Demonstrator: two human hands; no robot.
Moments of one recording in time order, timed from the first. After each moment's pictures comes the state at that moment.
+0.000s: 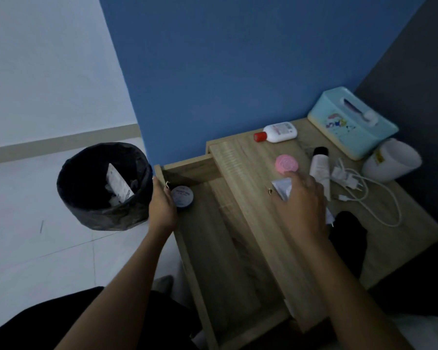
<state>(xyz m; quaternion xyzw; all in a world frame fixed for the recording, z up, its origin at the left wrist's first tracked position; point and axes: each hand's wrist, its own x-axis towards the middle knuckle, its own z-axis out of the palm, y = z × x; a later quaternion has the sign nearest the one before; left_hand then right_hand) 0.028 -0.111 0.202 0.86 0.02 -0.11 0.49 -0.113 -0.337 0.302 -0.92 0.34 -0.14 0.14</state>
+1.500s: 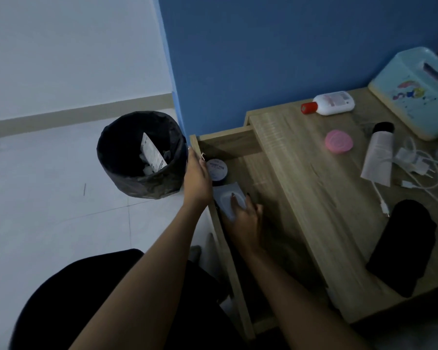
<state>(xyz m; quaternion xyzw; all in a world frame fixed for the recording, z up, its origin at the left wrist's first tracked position) 0.031 -0.111 0.196 0.86 -0.02 -0.08 0.50 -0.085 -0.191 0.162 -0.93 0.23 0.12 0.27</state>
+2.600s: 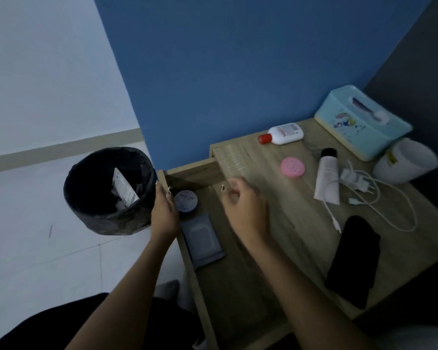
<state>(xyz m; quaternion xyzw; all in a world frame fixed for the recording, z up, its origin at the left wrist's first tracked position) 0.032 -0.102 0.189 0.87 -0.02 -0.09 0.48 -0.060 -0.256 0.279 -0.90 0.25 -0.18 0.30</state>
